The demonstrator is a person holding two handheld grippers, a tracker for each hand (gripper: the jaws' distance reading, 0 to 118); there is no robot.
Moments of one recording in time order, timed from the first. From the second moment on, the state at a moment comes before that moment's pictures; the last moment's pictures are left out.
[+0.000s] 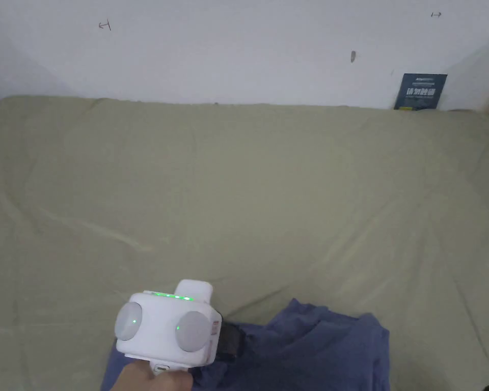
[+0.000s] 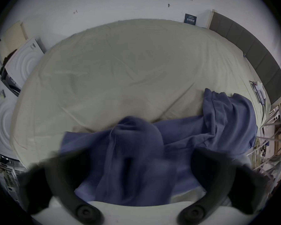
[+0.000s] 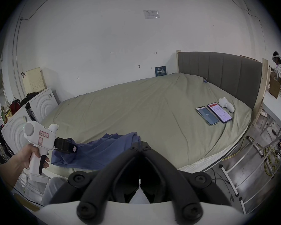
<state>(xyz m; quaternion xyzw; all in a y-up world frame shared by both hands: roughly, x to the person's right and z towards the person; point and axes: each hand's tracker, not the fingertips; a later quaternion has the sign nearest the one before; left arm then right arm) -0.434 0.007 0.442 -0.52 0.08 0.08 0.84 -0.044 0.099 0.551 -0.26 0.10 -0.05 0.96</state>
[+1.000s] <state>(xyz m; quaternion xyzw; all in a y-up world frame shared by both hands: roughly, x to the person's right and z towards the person) -0.503 -0.062 0.451 -0.45 -0.12 0.45 0.76 -0.067 0.095 0.545 -0.29 0.12 -0.05 0.95</state>
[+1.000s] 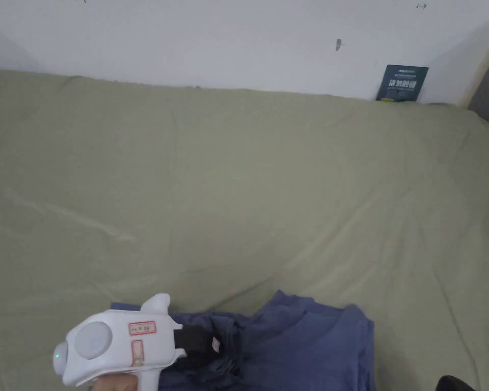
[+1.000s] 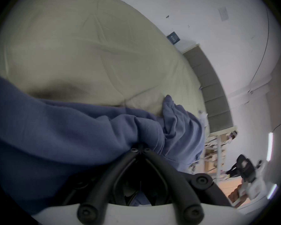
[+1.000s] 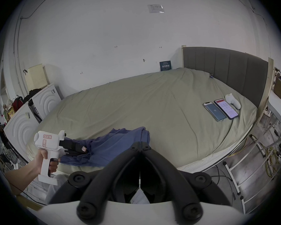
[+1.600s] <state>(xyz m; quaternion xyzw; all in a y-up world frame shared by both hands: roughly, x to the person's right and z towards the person) -0.629 0.022 0.539 -0.43 -0.05 0.37 0.82 -0.105 0.096 0.535 -0.29 0.18 -0.05 0.94</state>
